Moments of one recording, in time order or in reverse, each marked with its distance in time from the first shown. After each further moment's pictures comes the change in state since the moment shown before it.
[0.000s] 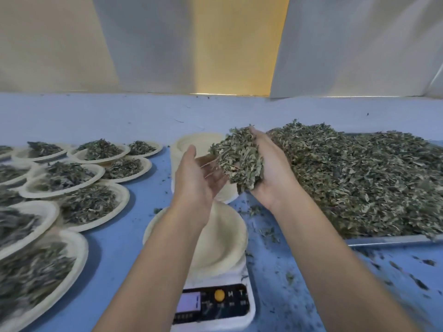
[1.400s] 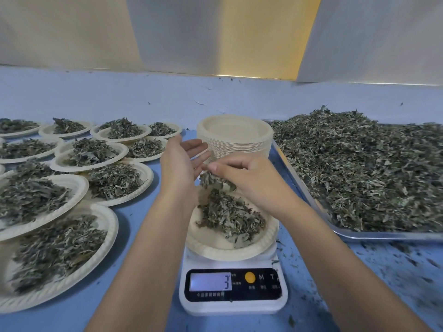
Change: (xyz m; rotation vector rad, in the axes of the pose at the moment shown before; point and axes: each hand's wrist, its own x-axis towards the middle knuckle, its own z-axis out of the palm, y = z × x) left_hand 0.002 0.029 -0.058 0.182 0.218 0.132; right_hand -0.022 0.054 0.022 -0.861 -0.354 -0.266
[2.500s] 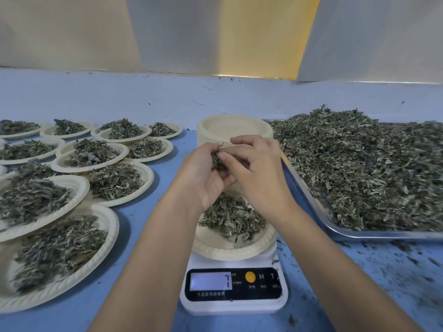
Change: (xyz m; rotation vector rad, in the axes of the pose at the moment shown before) left_hand -0.008 -0.007 0.016 -0.189 -0.353 -0.265; right_hand 0.003 0.012 0.002 -0.407 0.333 -0.157
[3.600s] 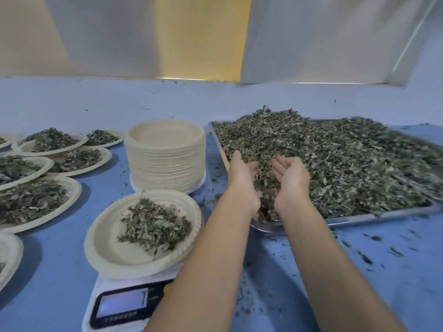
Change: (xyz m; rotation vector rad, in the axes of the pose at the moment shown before) left_hand 0.036 -0.114 0.133 0.158 -0.063 -0.283; right_hand -0.003 0.091 -0.107 0.849 0.627 0.983
